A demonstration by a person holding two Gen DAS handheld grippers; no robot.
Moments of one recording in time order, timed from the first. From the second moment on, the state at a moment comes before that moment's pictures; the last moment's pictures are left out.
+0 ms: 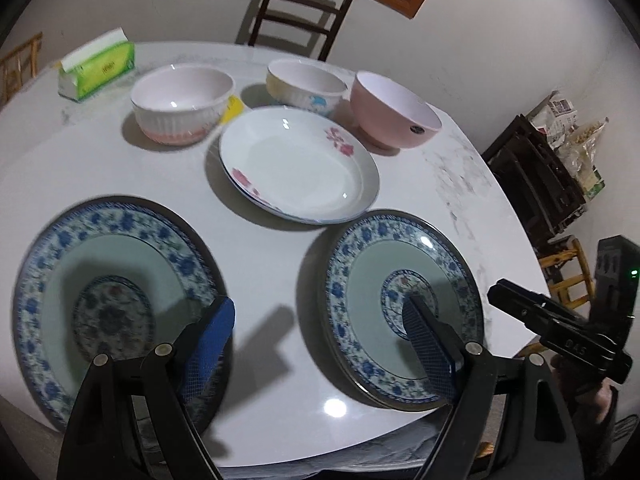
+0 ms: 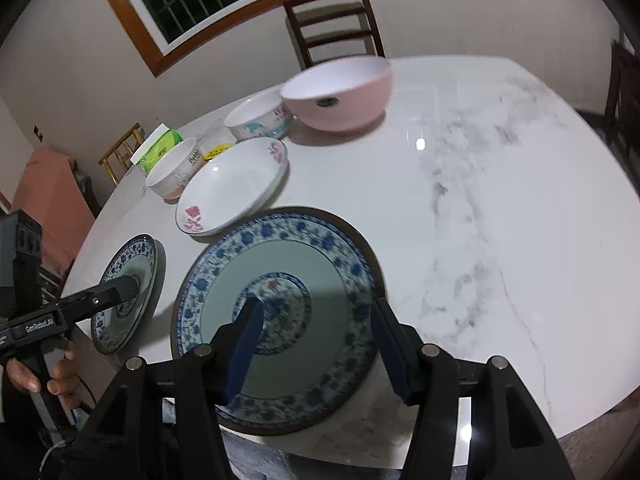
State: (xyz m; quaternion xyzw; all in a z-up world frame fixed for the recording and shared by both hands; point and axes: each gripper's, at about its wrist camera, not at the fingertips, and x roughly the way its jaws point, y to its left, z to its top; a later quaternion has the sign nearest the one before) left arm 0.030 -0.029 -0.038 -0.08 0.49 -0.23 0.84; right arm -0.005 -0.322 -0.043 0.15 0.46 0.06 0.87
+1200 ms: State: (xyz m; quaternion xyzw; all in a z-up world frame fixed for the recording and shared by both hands) left arm 0.049 -0.054 -0.085 -0.09 0.56 -0.27 0.78; right arm 0.010 -0.358 -0.098 0.24 0.48 0.13 0.83
